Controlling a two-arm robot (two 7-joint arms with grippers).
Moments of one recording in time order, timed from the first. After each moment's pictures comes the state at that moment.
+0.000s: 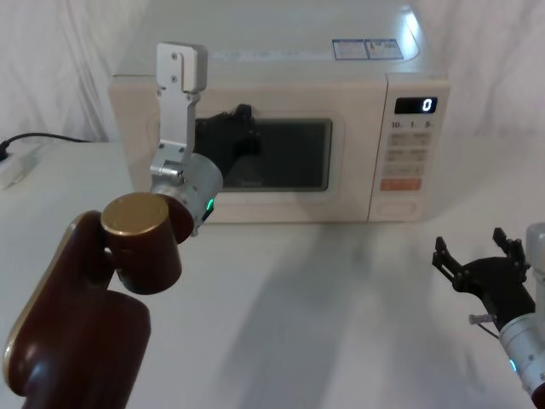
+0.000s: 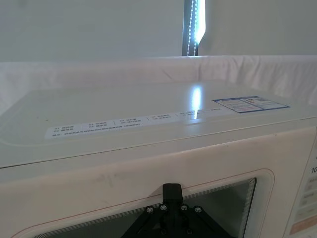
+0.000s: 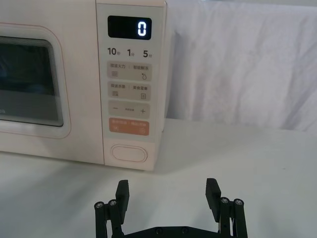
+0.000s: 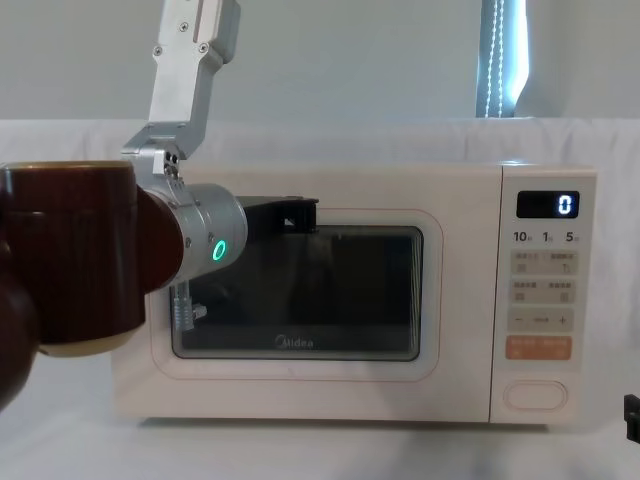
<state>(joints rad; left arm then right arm) -0.53 0.01 0.25 -1.31 -0.14 0.23 -0.12 -0.01 0.08 -0.04 -1.55 0.02 -0.06 0.08</state>
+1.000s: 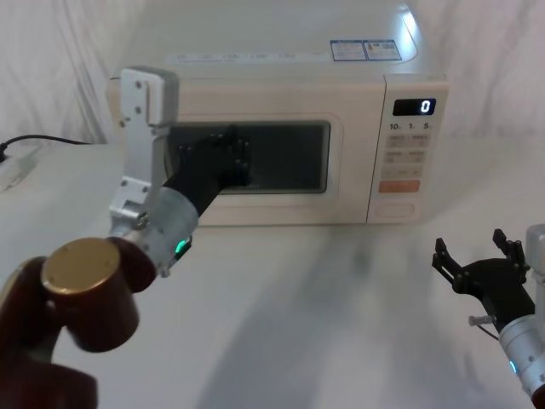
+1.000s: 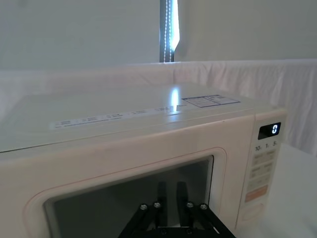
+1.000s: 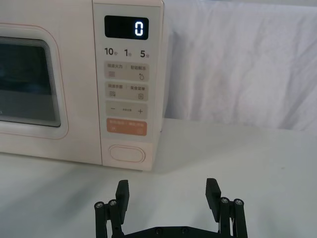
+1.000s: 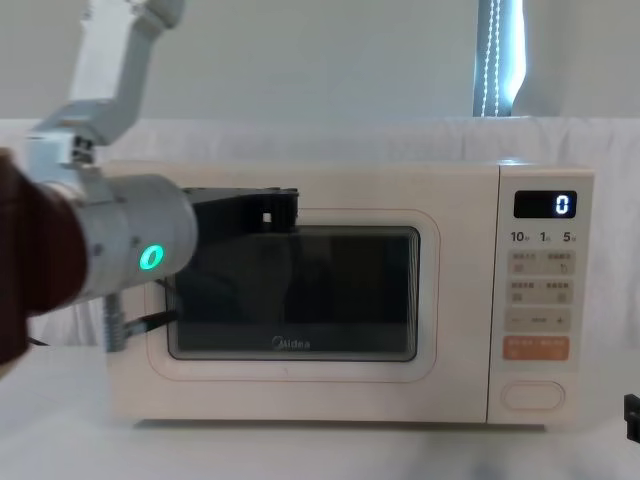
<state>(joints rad) -0.33 0.11 0.24 -1.63 -0.18 0.31 -0.20 -0.01 0.08 -0.04 -1.55 0.02 -0.06 0.08</state>
